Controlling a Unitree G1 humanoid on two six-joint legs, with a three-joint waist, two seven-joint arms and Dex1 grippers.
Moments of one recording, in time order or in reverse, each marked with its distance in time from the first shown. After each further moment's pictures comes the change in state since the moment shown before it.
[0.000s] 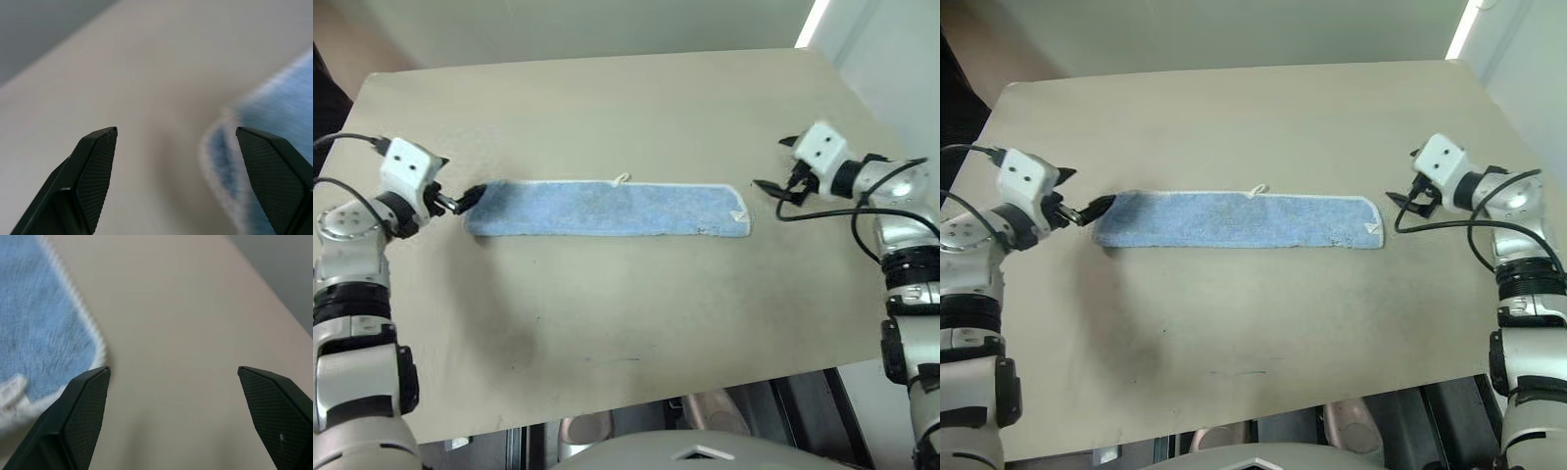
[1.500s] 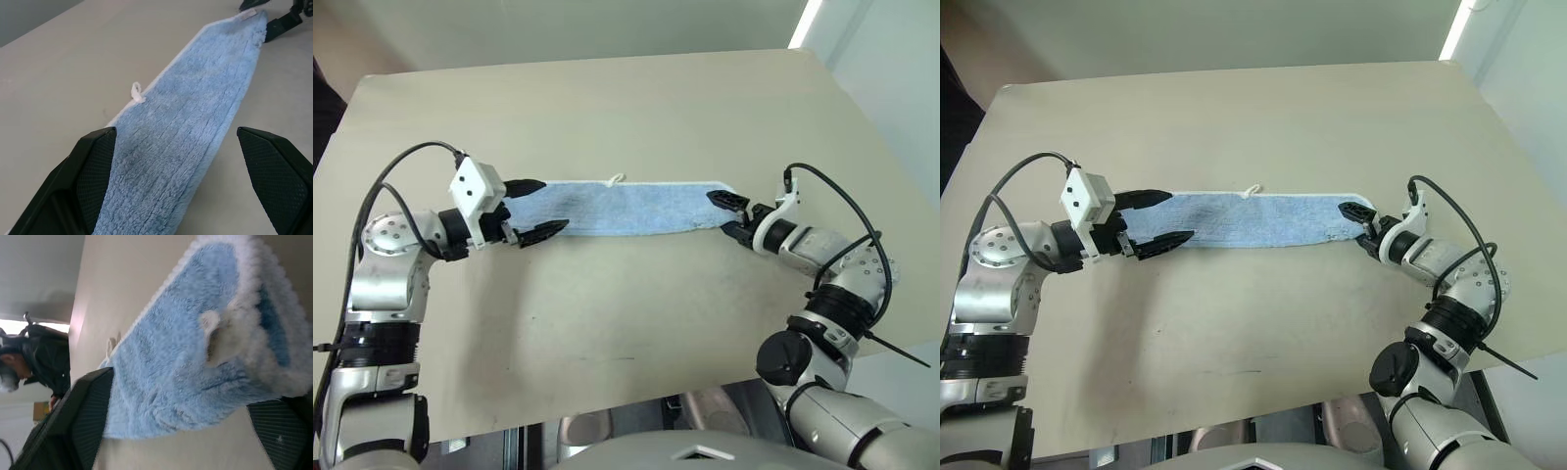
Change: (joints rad) left arm 0.266 -0.088 -0.067 -0.716 -0.267 0.311 -0.336; right arm 0.005 0.704 -0.870 -0.336 0.822 1.361 -1.135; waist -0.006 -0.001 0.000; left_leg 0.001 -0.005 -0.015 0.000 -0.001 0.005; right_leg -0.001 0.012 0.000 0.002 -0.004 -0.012
